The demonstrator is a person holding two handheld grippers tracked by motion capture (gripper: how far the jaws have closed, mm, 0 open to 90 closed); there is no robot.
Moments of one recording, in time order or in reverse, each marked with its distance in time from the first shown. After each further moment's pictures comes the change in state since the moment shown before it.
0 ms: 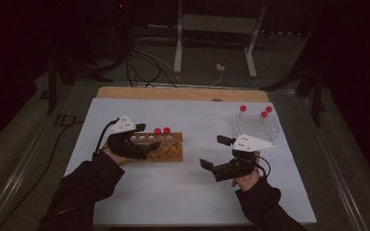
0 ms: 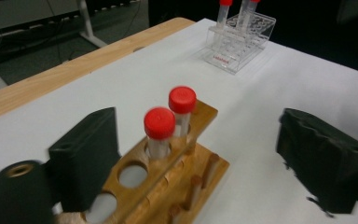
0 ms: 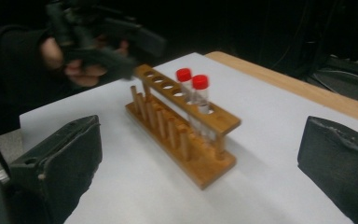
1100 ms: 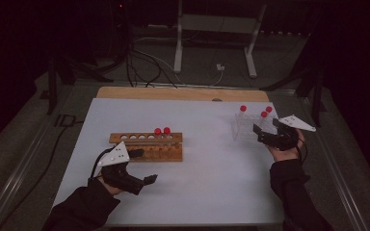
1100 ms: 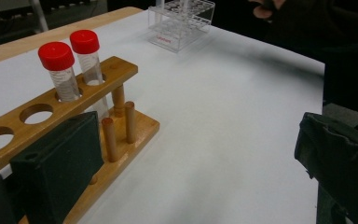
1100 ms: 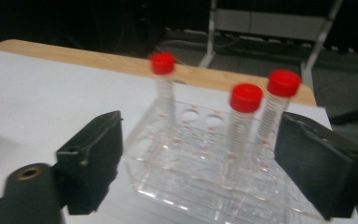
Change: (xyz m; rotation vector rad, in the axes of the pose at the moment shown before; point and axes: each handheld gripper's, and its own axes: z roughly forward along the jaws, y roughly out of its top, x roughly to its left) left arm -0.044 -0.045 -0.025 -0.013 -0.132 0.011; right arm -0.152 -0.046 -0.054 0.048 -0.603 0.172
